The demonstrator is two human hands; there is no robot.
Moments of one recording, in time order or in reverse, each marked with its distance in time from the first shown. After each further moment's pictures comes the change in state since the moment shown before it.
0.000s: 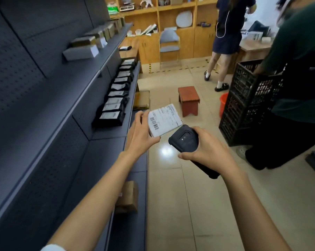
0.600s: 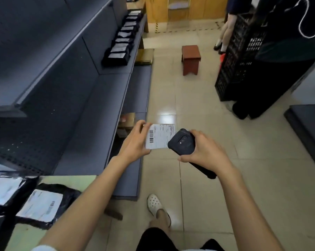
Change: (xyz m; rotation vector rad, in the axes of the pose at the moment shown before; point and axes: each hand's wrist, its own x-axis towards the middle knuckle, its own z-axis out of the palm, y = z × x) left_hand -0.465 0.116 -0.027 0.071 -0.306 0.011; right_hand -0.435 0.052 0.040 -0.116 -0.237 0.042
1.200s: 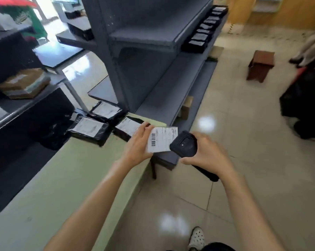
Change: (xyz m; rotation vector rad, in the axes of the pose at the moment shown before) left_hand -0.391 -0.054 -0.070 -0.069 0.155 -0.394; right_hand -0.218 -0.178 0.135 -0.103 -0.184 -0.369
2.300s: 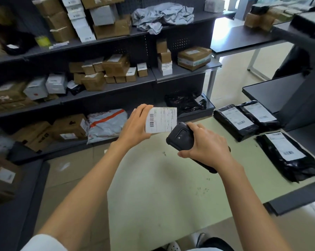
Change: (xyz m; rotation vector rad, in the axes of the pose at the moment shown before) left_hand -0.409 -0.229 -0.222 0.273 0.494 -0.674; right_hand -0.081 -0.399 0.205 -0.207 -0.253 -0.824
